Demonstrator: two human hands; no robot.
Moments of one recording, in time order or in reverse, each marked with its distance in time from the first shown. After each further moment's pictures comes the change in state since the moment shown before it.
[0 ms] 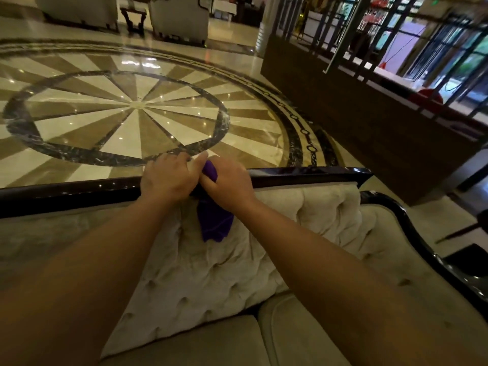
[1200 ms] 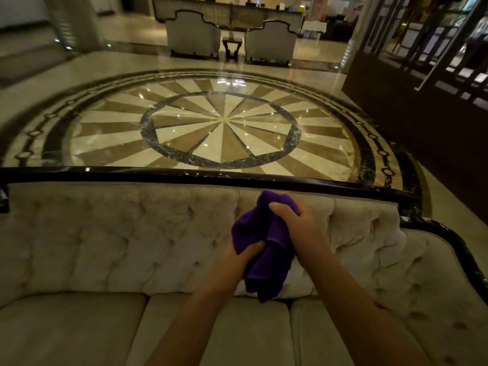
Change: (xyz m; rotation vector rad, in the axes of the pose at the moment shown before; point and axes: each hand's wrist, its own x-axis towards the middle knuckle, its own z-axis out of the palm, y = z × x) left_hand -0.294 0.092 -0.062 -1.403 -0.236 -0.355; right_hand -0.175 -0.093 -0.195 1.063 -0.187 0.358
